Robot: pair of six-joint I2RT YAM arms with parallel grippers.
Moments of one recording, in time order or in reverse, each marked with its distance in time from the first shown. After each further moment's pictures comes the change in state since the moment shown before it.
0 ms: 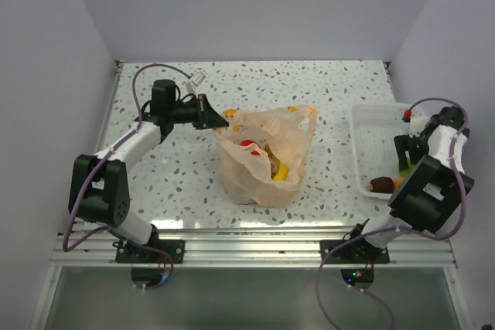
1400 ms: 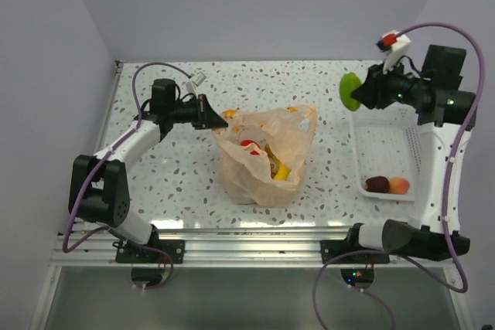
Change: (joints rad) left arm 0.002 0.000 0.023 -0.063 -0.005 0.060; right arm 0.390 -0.213 0.629 -0.251 -0.597 0.323
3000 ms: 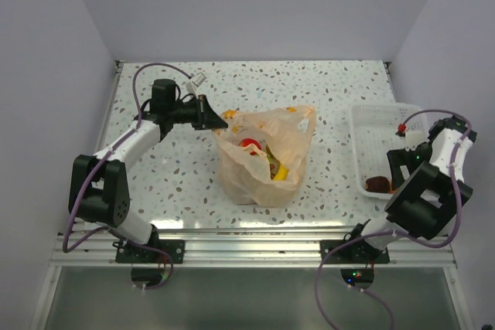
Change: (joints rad) left arm 0.000 0.000 0.001 -0.015 0.002 0.003; right arm -0.418 0.158 -0.616 -0.076 0.576 -0.391
